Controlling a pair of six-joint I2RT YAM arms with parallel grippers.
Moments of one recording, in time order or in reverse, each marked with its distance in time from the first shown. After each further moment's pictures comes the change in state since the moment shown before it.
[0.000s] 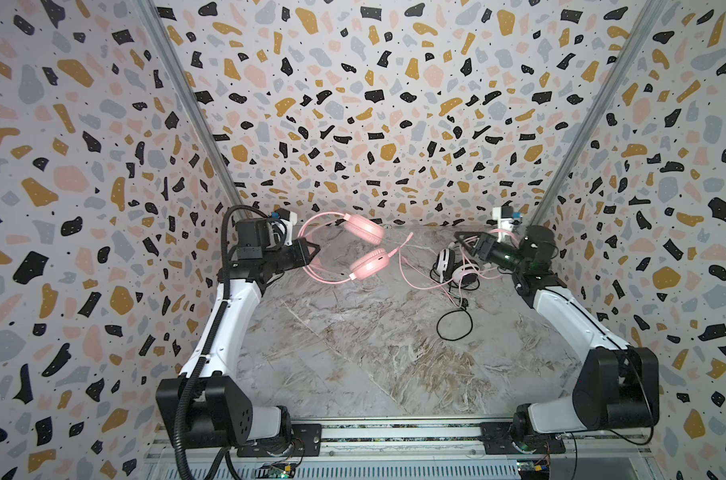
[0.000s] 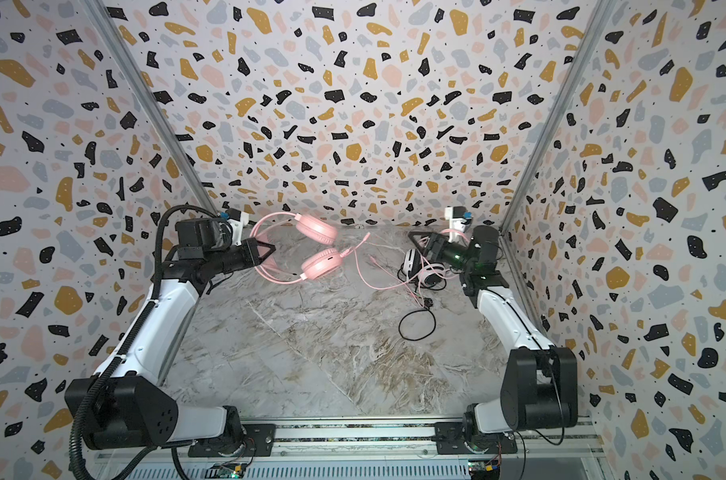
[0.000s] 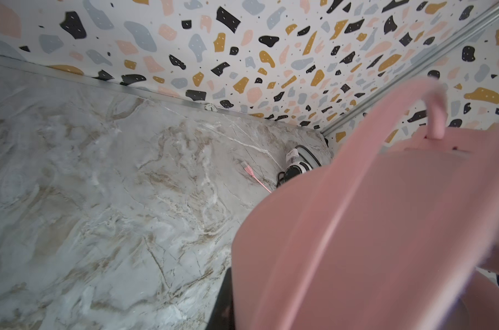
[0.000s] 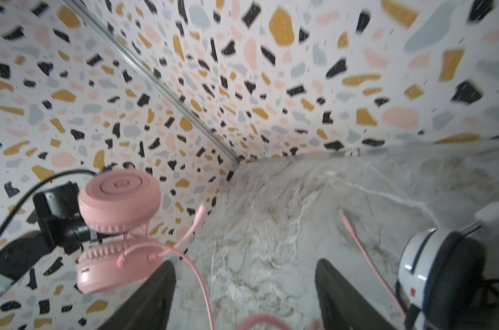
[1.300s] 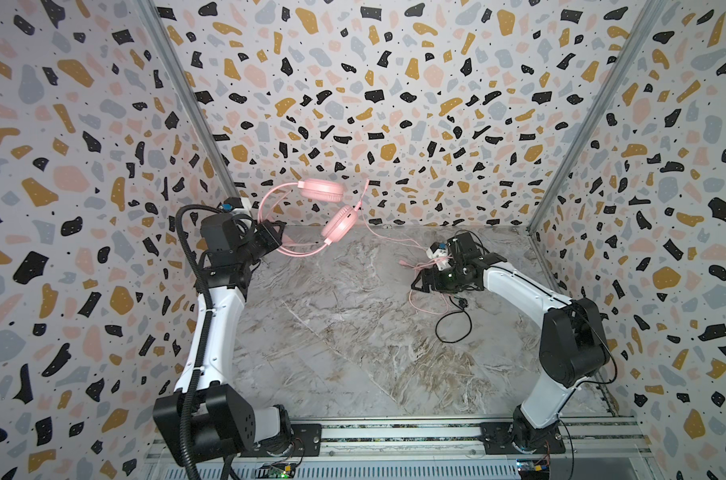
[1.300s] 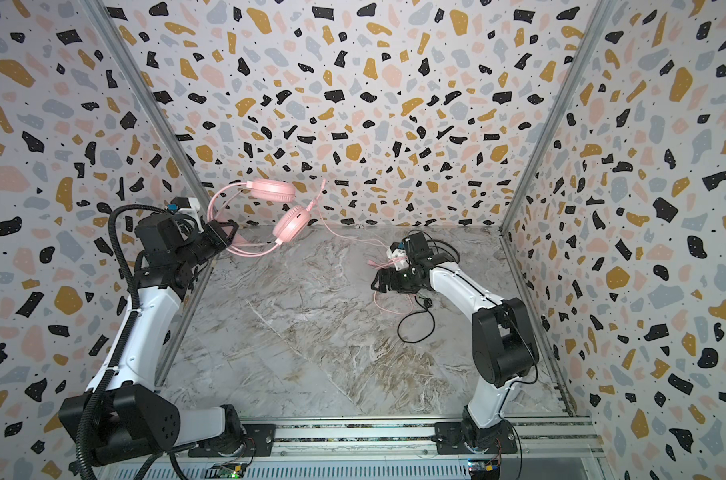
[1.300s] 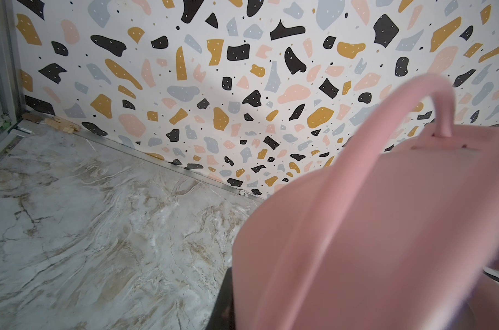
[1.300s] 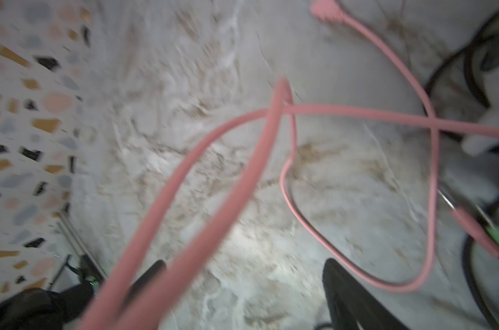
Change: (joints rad) left arm 0.148 -0.051 -0.023 0.253 -0.117 -0.212; right arm 0.301 0.304 0.317 -0.916 0.367 -0.359
